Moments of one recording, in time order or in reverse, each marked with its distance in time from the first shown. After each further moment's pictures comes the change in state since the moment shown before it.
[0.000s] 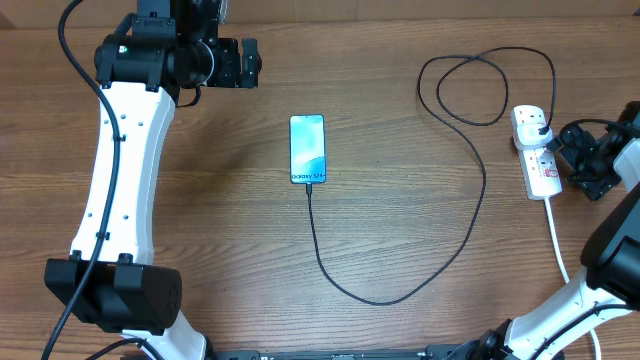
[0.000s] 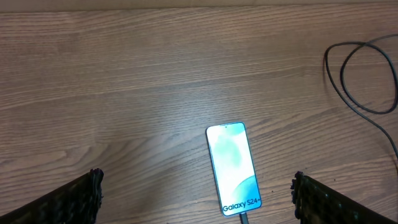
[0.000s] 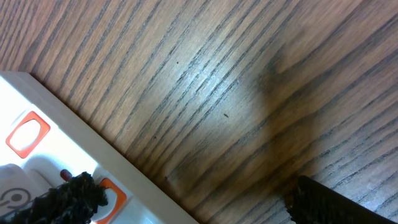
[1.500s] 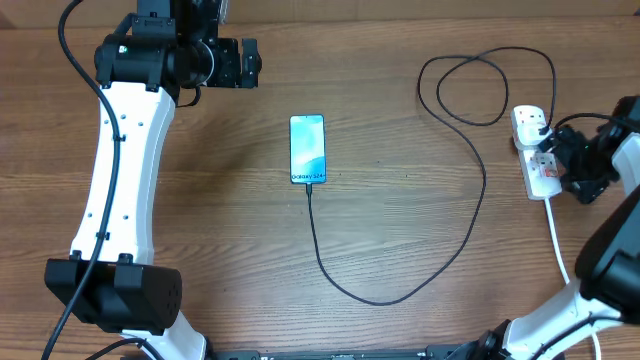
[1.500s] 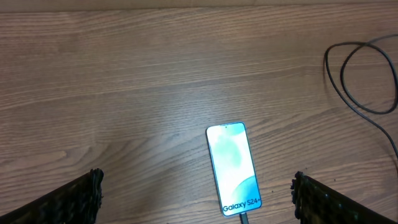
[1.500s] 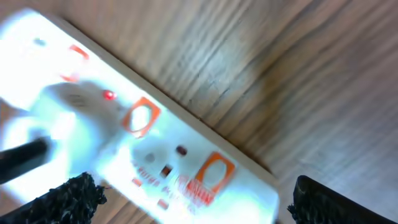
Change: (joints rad) left arm 0.000 0.000 0.000 0.000 0.000 0.000; right arm 0.037 -0.106 0.014 -0.179 -0.001 0.070
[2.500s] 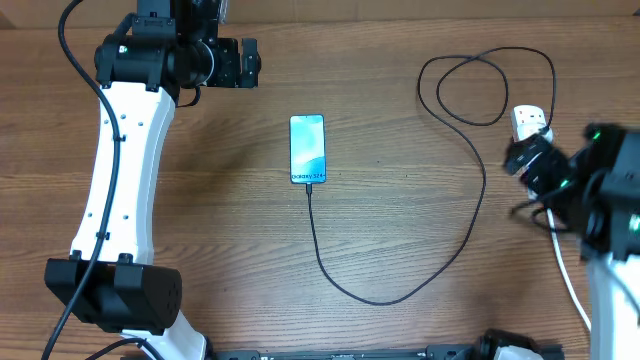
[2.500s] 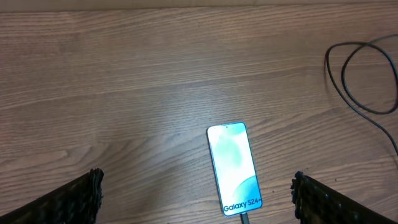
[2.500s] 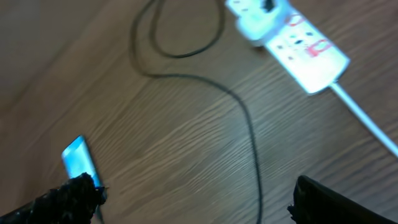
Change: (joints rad) left arm 0.000 0.000 0.000 0.000 -0.003 0.000; right arm 0.350 -0.883 -0.235 -0.239 0.015 0.084
